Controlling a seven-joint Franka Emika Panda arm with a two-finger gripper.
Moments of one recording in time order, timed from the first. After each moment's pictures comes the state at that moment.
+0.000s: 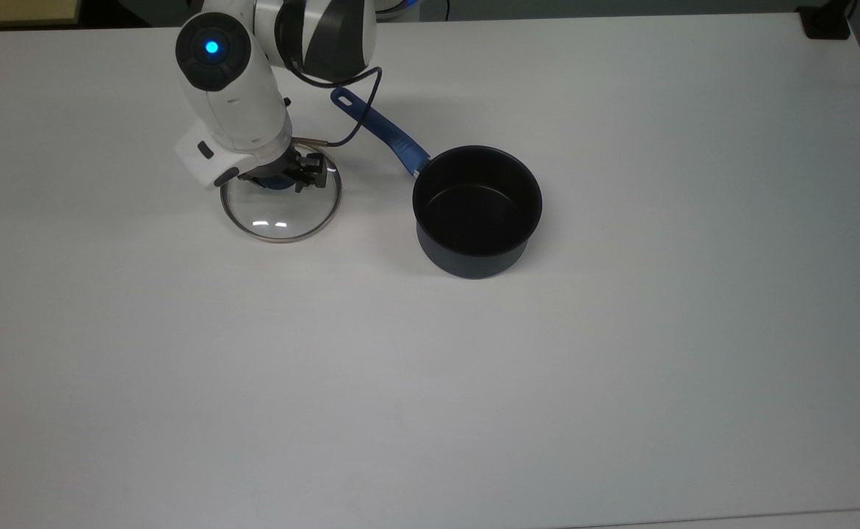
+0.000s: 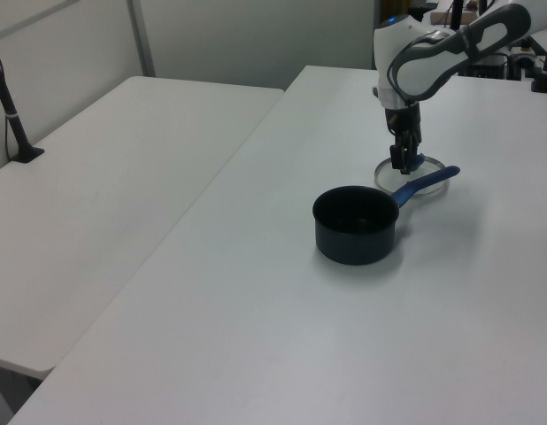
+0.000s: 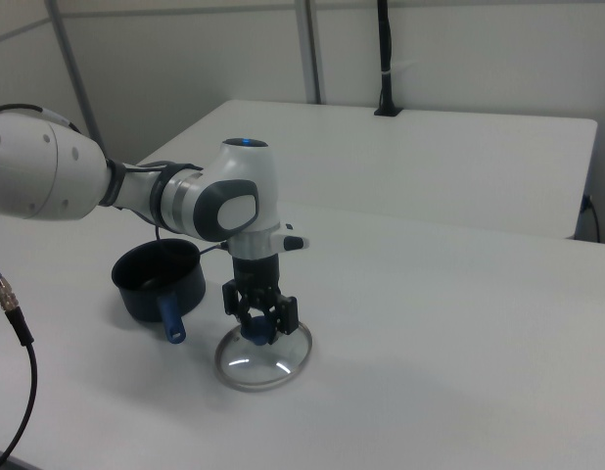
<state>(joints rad) 0.06 0.32 -0.21 -1.90 0.00 2.04 -0.10</state>
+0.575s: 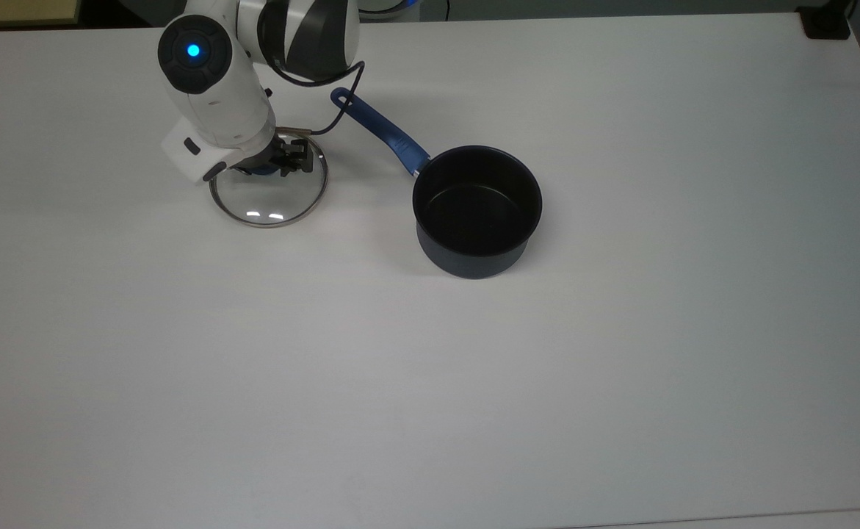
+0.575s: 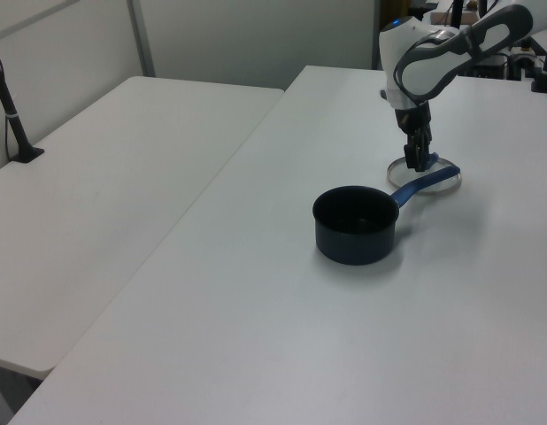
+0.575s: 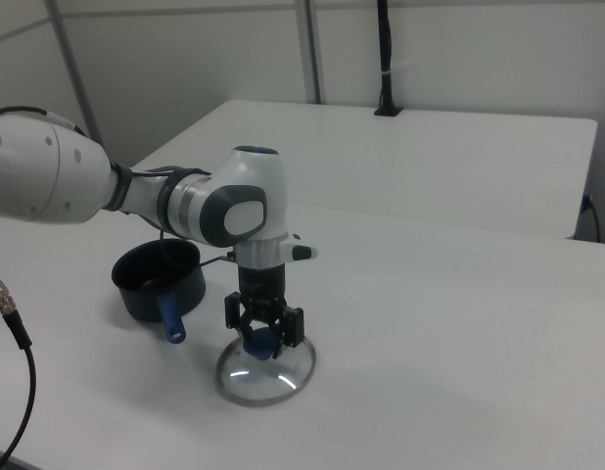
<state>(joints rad) 0.06 0.32 -0.25 -1.92 -0.02 1.98 -0.20</state>
